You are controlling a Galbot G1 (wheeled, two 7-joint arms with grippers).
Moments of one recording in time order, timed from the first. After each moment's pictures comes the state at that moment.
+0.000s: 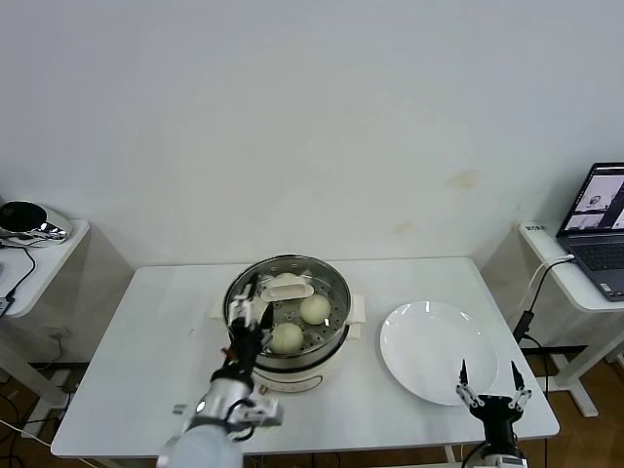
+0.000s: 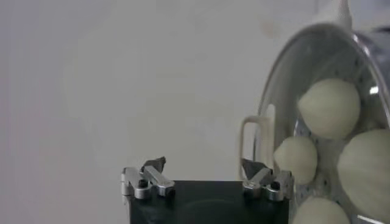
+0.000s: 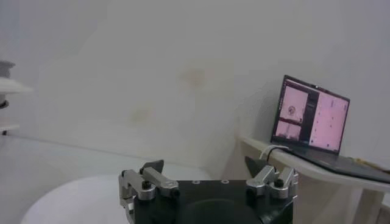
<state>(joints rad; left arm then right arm) 1.33 -1.19 -0.15 -2.16 1.09 0.38 0.04 -1.63 1.53 0.75 1.88 -0.09 0.27 0.08</state>
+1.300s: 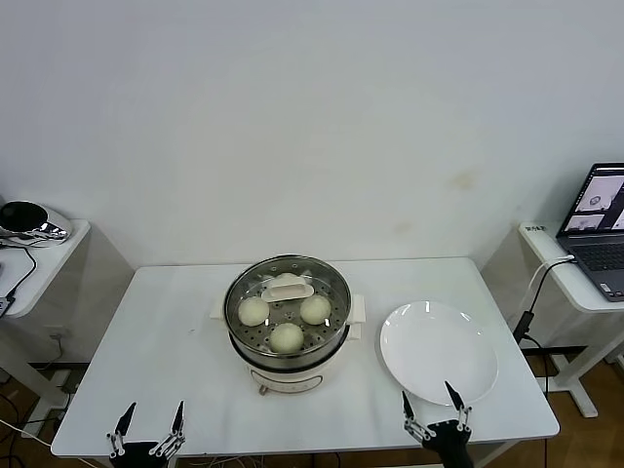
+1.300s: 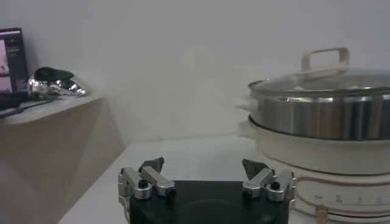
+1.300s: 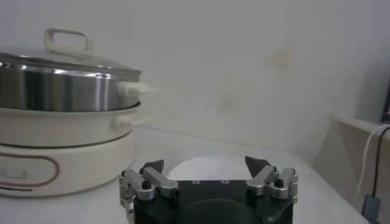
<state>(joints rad) 1.94 -1.21 -0.62 -2.04 -0.28 -0.22 -0.17 -1.78 1.43 0.59 1.96 0.04 0.21 -0.10</state>
